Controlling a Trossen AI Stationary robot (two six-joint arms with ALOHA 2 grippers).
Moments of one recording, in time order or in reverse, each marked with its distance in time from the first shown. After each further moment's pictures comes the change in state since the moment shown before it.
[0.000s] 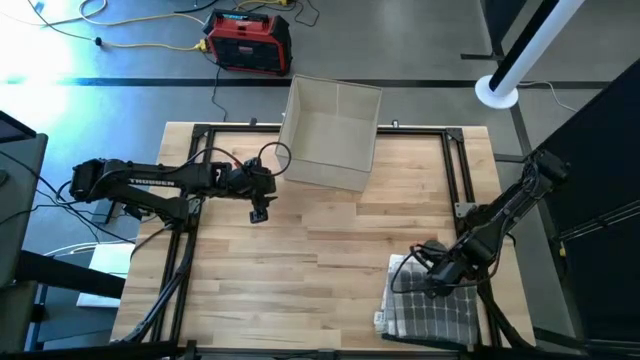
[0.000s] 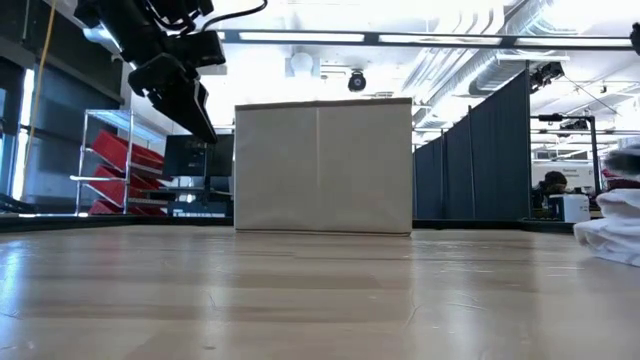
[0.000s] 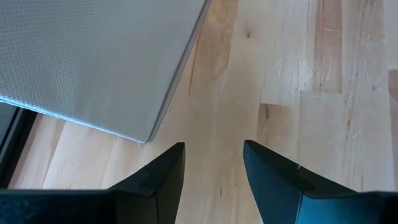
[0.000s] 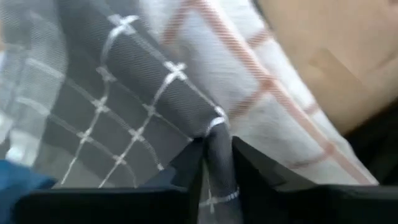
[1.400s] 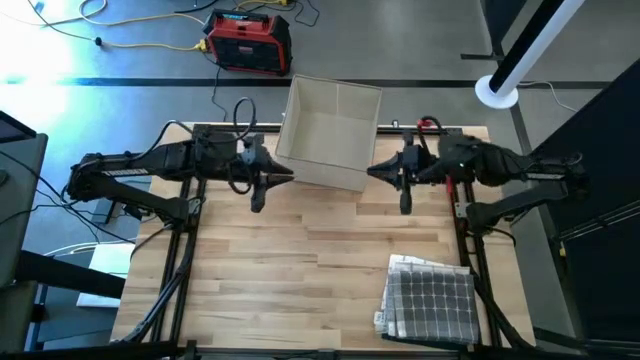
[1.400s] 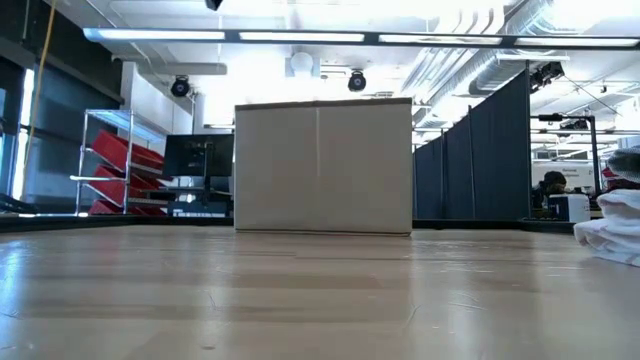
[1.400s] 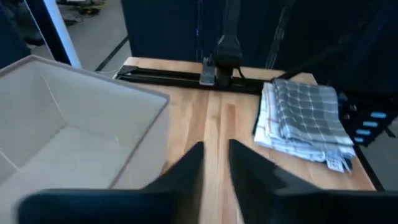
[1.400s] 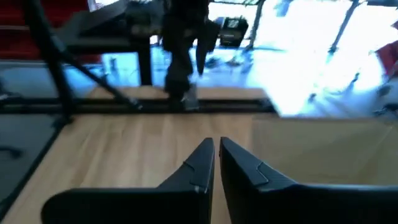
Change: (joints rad) left arm -0.067 -0.071 0.380 0.061 0.164 -0.130; right arm -0.781 -0.197 0.335 0.603 0.166 -1.694
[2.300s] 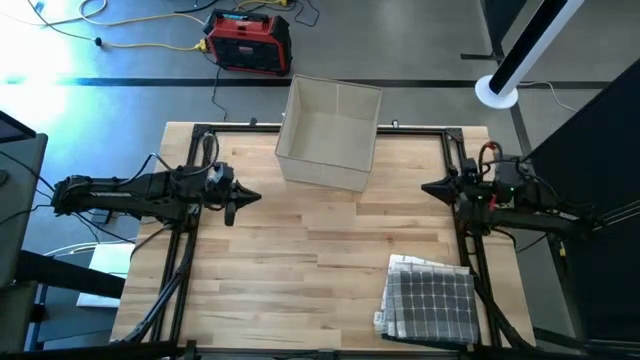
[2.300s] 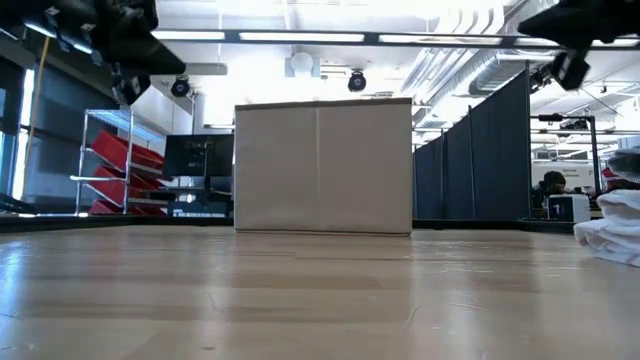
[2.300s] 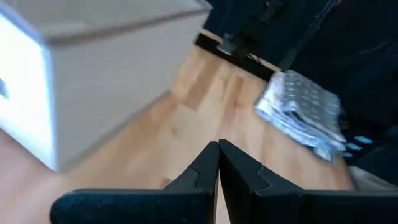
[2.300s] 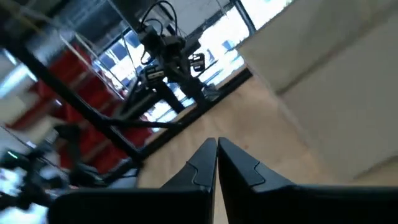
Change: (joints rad) left arm -0.014 -0.510 -0.669 0.178 -0.009 -0.458; right arm -0.165 -0.916 -0.723 -0.018 -0.119 0.686
